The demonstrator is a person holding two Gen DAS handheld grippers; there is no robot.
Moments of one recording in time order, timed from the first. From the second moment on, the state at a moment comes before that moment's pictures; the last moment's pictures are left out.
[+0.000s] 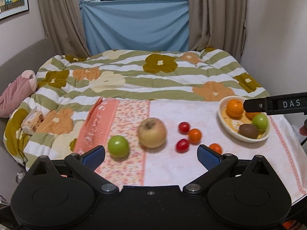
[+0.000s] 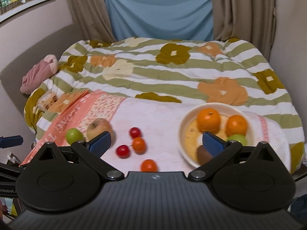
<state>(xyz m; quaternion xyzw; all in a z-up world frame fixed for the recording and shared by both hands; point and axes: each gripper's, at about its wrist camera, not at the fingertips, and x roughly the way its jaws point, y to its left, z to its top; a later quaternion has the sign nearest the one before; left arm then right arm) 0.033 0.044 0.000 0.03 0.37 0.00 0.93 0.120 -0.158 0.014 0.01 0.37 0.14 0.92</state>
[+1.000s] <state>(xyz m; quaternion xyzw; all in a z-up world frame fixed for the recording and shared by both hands) 0.142 0.125 -0.119 0.14 0.42 -0.10 0.89 0.188 0.006 -0.105 0.01 0.43 0.12 0.90</state>
